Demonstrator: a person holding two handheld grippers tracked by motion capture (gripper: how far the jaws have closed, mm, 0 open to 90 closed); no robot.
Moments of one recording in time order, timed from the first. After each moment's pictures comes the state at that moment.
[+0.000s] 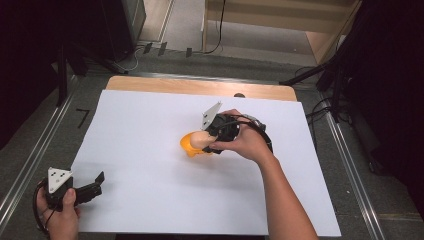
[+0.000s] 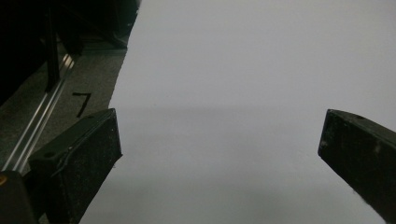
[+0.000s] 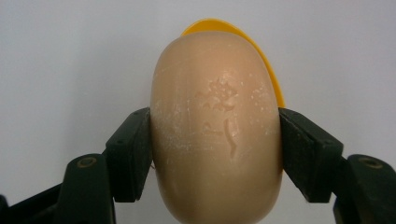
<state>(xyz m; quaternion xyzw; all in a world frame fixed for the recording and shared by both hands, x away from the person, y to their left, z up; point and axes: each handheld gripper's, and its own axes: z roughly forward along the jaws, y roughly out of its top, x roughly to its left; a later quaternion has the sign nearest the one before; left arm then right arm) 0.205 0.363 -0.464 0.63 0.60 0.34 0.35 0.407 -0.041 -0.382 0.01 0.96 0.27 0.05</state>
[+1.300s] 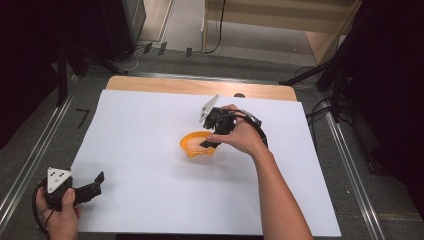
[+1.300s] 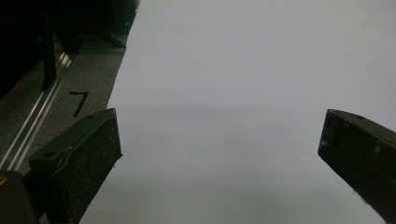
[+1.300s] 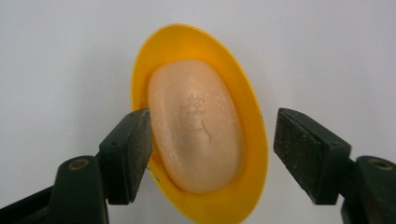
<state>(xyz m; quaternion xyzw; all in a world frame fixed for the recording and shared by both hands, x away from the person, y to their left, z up) 0.205 0.365 -0.464 0.63 0.61 0.33 0.36 0.429 -0.039 -0.387 0.06 0.96 0.27 0.02</state>
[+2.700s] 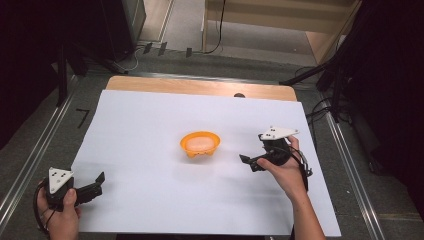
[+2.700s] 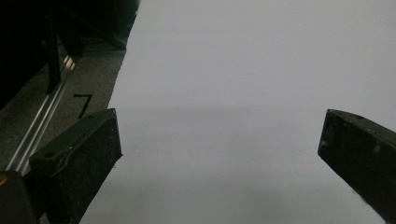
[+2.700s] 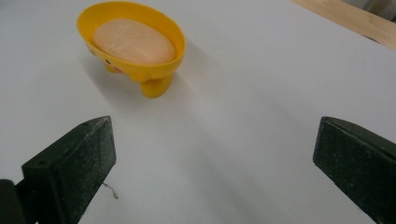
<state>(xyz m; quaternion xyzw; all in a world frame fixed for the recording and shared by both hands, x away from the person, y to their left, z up) 0.205 0.362 -0.464 0.63 0.60 0.34 0.35 0.339 -0.186 -0.416 0.33 0.83 0.42 0.13</state>
